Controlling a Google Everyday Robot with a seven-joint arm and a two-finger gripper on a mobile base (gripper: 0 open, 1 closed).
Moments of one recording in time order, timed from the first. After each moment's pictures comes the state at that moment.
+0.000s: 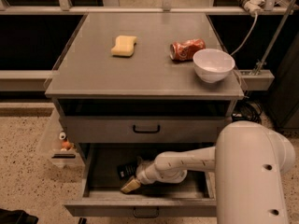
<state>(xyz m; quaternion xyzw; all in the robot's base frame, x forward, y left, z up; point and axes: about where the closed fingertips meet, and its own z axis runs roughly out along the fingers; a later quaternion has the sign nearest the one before) 0.560 0.074 0.338 -0.52 0.77 0.21 0.31</state>
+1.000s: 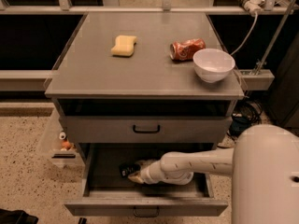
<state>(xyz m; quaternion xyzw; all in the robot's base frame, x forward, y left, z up) 0.558 0.061 0.372 -0.51 0.77 0.20 0.33</state>
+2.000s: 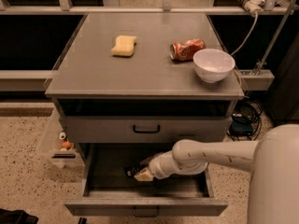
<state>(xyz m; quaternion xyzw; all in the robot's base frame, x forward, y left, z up) 0.538 0.025 0.424 -0.52 0.77 0.25 0.29</state>
